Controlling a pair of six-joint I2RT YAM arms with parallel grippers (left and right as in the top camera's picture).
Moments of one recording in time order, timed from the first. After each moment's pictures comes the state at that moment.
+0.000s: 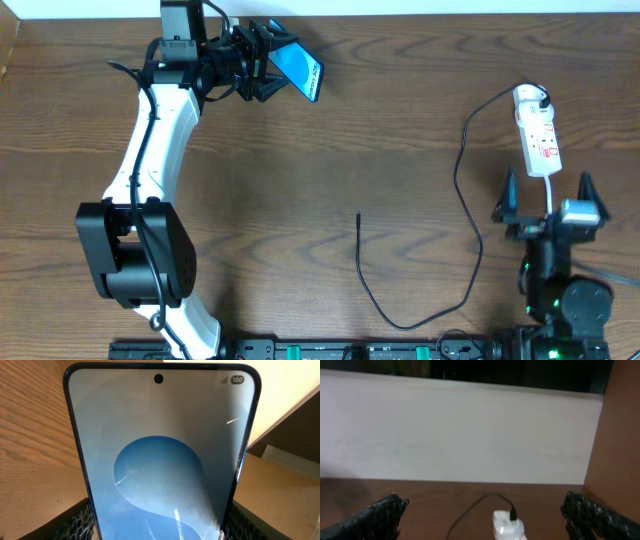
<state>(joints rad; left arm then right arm) -0.02 1.89 1.61 -0.47 0.91 -1.19 -0.01 0.28 0.21 0.23 0.06 -0.07</state>
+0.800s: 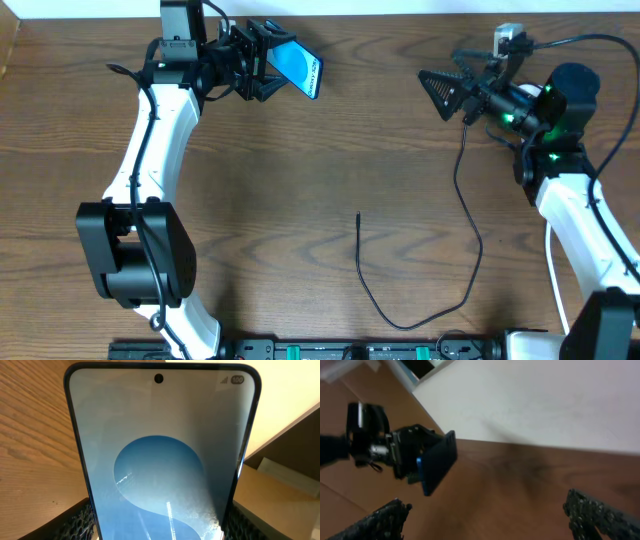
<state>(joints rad) -0.02 1.89 1.61 -0.47 0.87 -1.25 0.00 1.49 0.97 0.41 -0.87 0.44</state>
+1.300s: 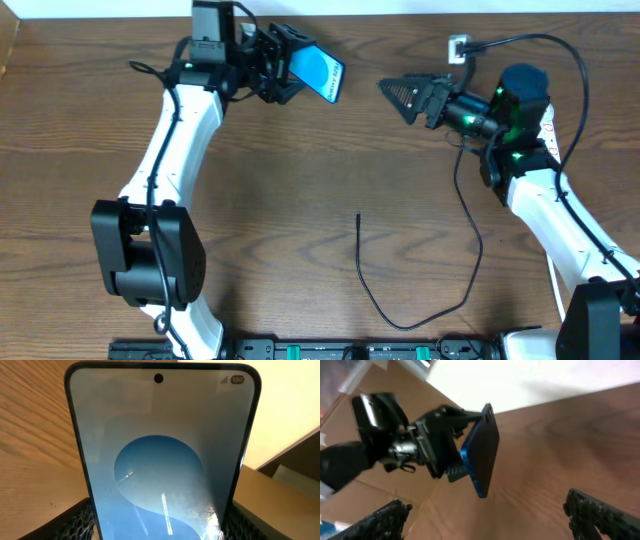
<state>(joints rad) -0.12 1.89 1.61 -0.47 0.74 -1.31 0.17 1.53 0.98 0.35 -0.82 0.67</state>
